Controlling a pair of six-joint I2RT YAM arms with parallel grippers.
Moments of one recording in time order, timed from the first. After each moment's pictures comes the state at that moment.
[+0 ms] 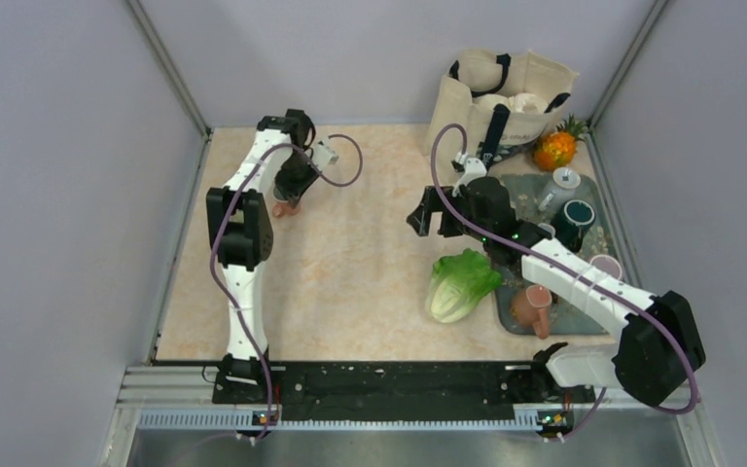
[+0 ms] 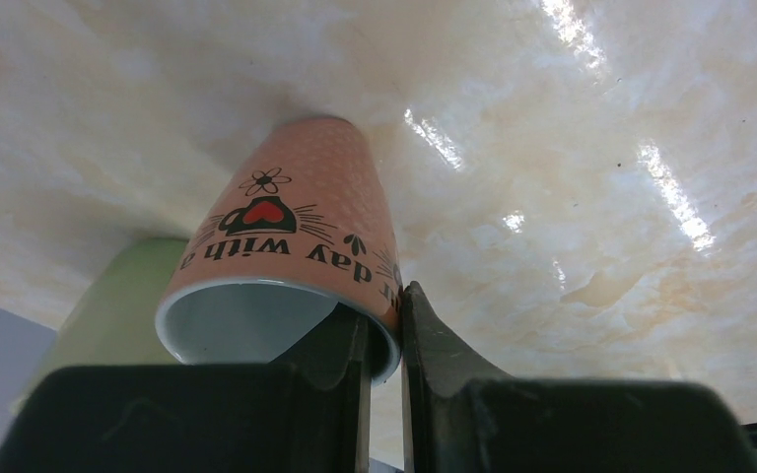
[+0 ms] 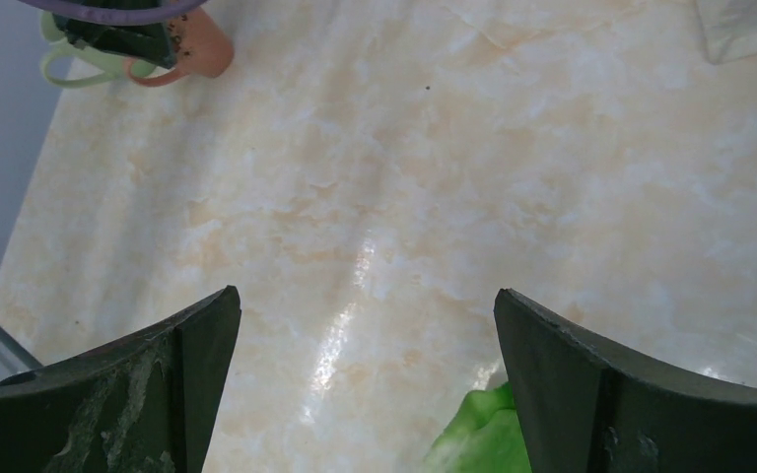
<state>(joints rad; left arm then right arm) -0.15 2.26 2.07 -1.25 -0.01 0.57 0.60 1.28 0.89 -0.06 -0.05 0.47</state>
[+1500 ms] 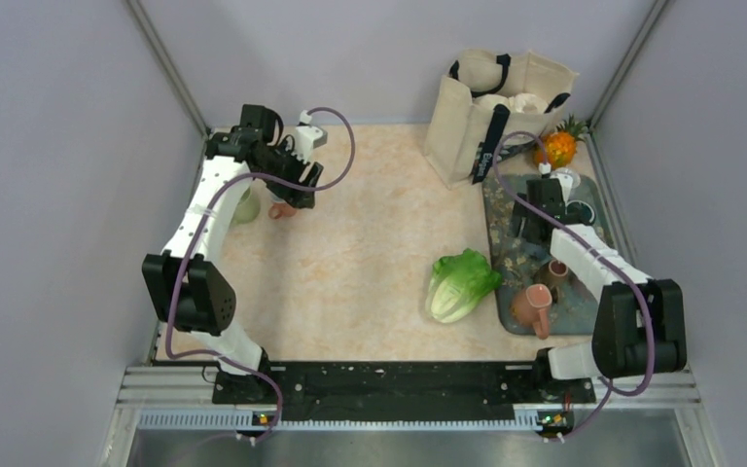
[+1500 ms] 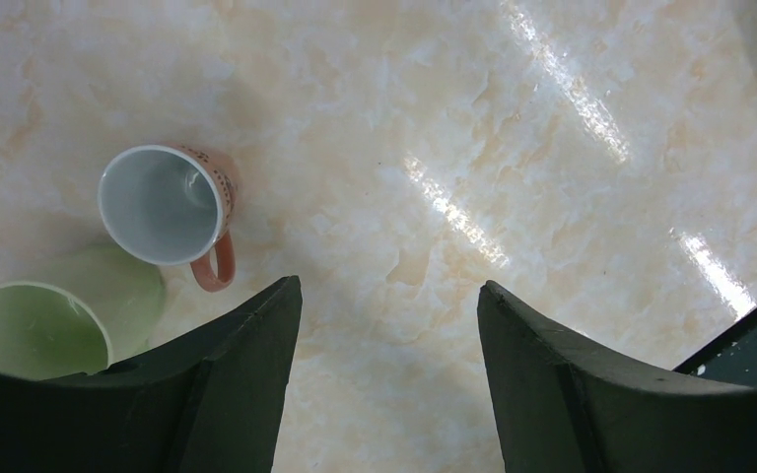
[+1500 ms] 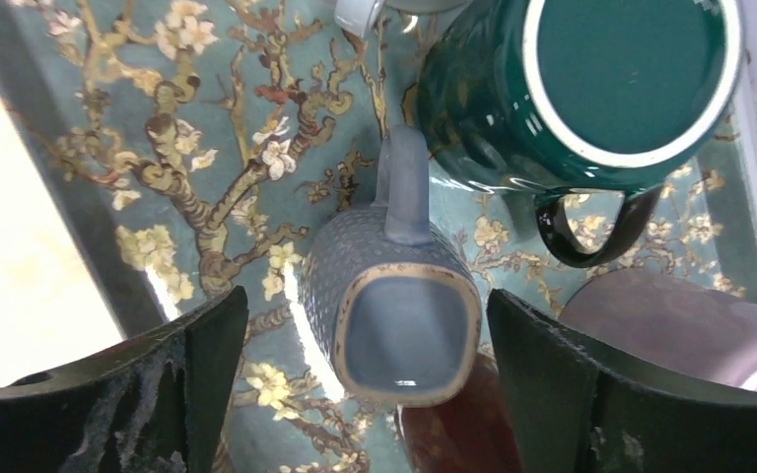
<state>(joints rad) -0.14 1.66 1.67 -1.06 0.36 0.49 0.10 1.35 0.84 -0.36 0.40 0.28</state>
